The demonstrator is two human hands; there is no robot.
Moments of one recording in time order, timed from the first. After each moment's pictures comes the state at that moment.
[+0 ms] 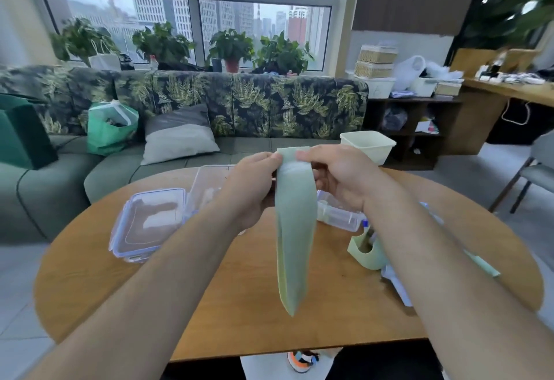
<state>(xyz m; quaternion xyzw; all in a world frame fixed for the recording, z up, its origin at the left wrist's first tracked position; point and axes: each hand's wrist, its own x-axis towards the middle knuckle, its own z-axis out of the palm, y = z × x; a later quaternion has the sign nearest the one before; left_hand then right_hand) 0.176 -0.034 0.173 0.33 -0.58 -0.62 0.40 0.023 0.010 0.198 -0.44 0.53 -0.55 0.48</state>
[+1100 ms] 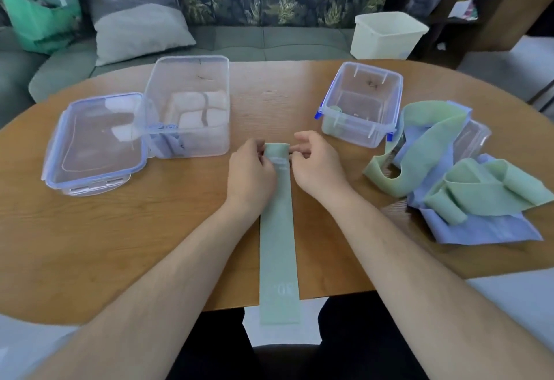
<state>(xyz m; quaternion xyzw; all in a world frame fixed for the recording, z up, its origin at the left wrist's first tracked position) 0.134 -0.090 -0.044 0.53 -0.72 -0.31 0.34 0.008 -0.047 -0.031 -0.45 0.75 -0.42 0.25</state>
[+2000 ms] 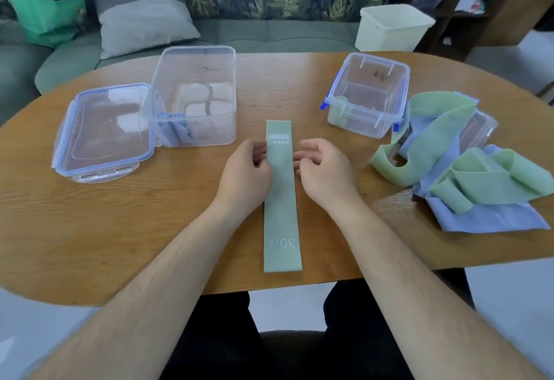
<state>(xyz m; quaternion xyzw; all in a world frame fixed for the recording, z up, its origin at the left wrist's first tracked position) 0.166 -0.067 -0.030 0.51 -0.70 -0.40 0.32 0.031 -0.010 -0.028 -0.41 0.75 -0.45 0.28</state>
